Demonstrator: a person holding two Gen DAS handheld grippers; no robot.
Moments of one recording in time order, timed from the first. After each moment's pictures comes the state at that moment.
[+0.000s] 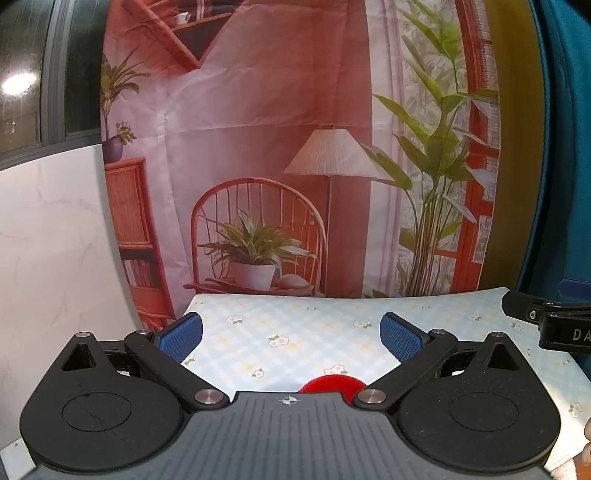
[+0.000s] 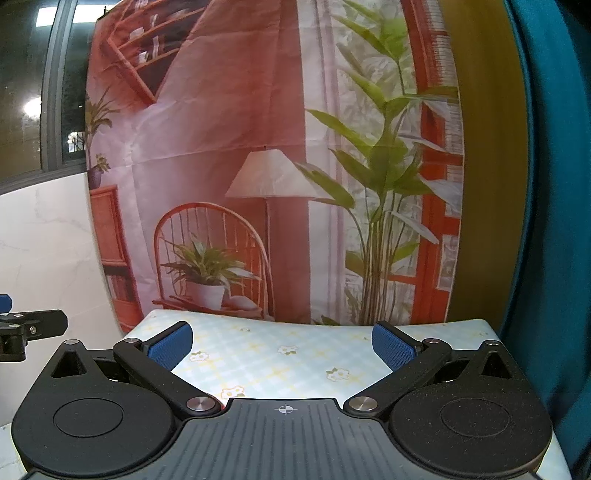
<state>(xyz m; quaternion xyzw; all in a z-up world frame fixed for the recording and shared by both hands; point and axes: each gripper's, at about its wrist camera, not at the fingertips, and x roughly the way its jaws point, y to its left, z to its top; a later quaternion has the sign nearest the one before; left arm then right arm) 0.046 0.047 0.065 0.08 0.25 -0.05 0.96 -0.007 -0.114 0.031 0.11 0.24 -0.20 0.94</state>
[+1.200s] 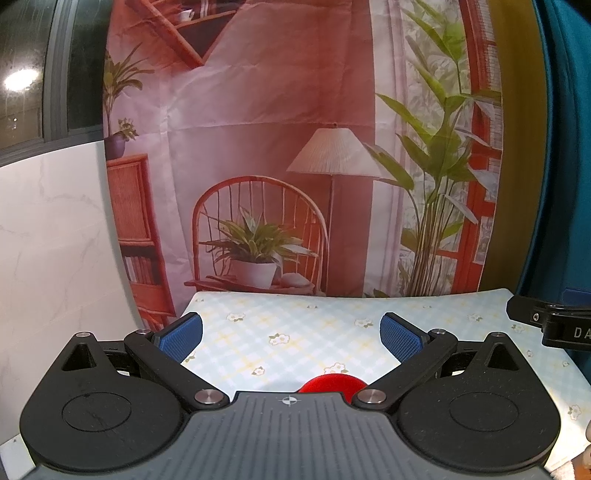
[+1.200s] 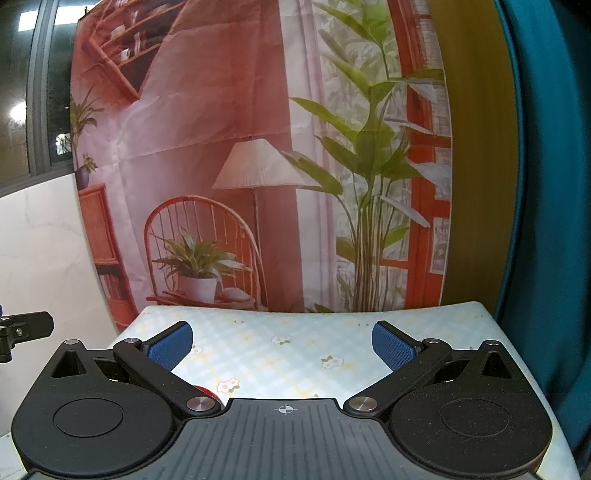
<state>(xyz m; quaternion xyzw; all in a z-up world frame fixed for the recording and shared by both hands) 0.044 0.048 0.066 0.08 0.25 -0.05 0.96 -0.007 -0.121 0.025 0.13 0.25 -0.21 0.93</state>
